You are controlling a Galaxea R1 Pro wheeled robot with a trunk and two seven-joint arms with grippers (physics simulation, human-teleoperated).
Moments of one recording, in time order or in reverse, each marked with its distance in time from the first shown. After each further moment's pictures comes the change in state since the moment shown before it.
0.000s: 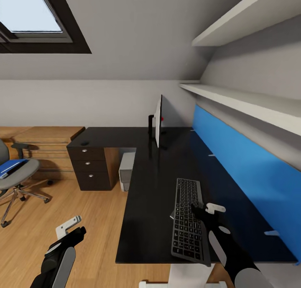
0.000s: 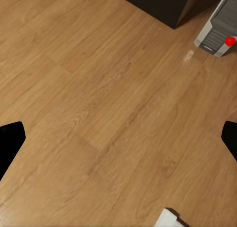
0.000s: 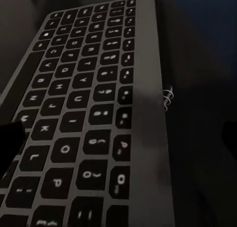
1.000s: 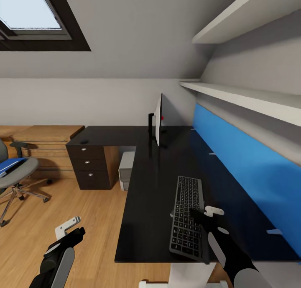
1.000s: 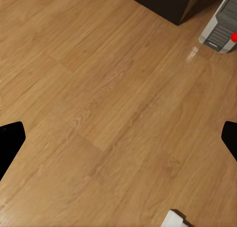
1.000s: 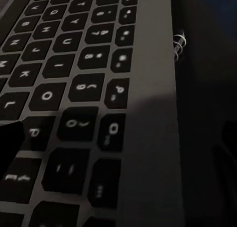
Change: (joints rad) left arm 0.000 0.011 0.000 0.010 -0.002 0.001 -0.003; right arm -0.002 0.005 0.004 0.025 -0.002 0.064 0.001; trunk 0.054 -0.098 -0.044
